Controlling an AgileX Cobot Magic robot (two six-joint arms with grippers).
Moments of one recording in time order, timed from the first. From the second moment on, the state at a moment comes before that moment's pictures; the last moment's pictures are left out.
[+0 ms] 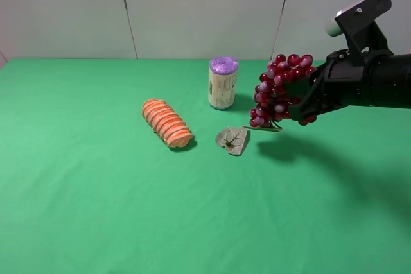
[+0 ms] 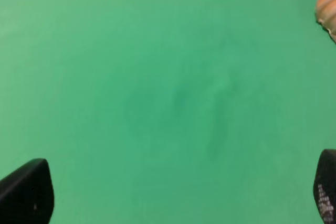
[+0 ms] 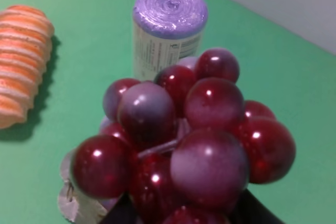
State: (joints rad) left arm 0.08 0.00 -0.51 0.02 1.14 -0.10; right arm 0.37 1.23 -0.55 1.55 0.13 -1.79
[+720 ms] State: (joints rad) left arm 0.08 0.00 -0.51 0.02 1.15 -0.10; right arm 0.37 1.23 -0.55 1.53 0.12 -1.77
